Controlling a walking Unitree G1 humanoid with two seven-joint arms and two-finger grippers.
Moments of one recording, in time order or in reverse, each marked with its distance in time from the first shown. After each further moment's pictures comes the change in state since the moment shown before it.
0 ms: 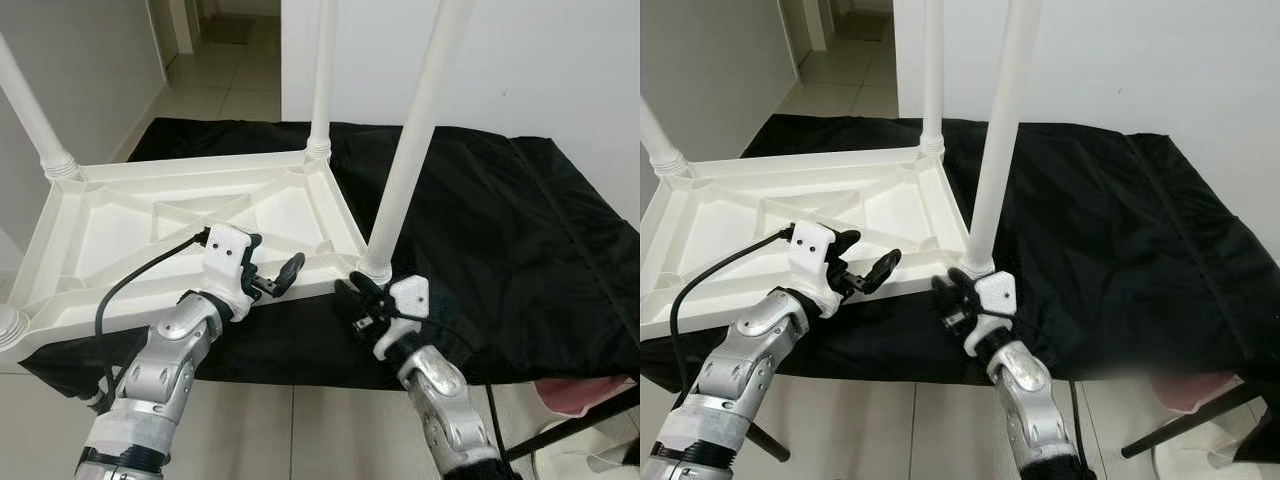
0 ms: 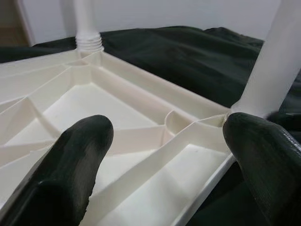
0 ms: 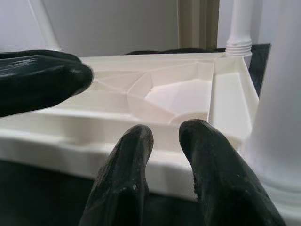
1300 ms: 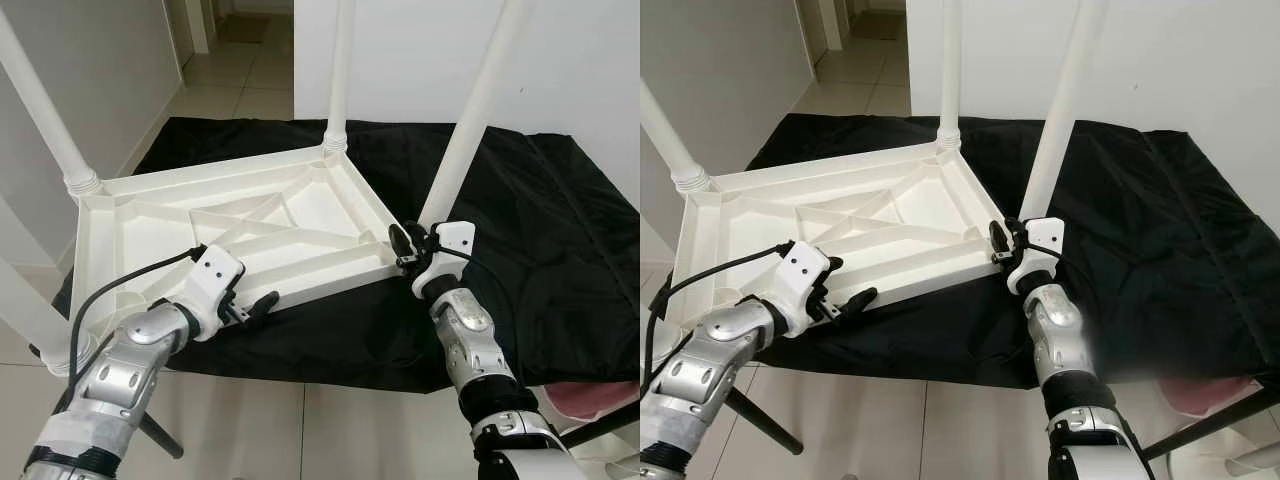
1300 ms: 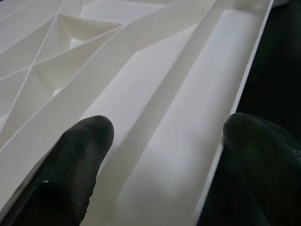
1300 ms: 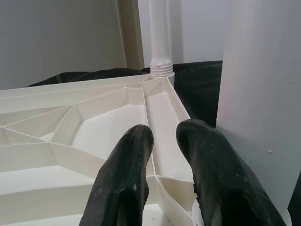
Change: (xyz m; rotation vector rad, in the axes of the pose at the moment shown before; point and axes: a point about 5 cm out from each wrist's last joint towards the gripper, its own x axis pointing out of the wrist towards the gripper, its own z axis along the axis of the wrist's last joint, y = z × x) left arm -0.029 0.030 -0.025 0.214 0.308 -0.111; right arm 0.016 -0.084 0.020 -0.072 -0.038 -0.304
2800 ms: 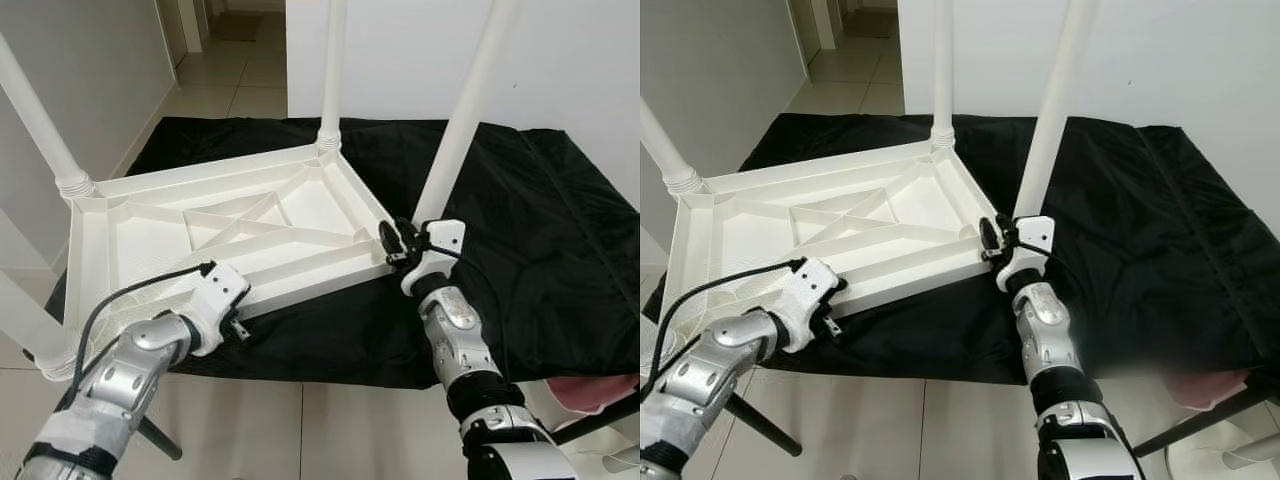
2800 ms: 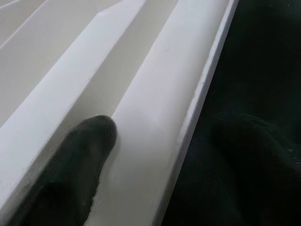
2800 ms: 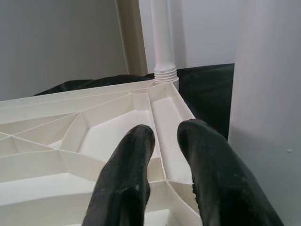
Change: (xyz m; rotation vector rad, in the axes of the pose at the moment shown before) left arm 0.005 -0.012 -0.018 -0.001 0.094 -0.081; right arm 0.005 0.015 -0.002 0.036 -0.031 0.039
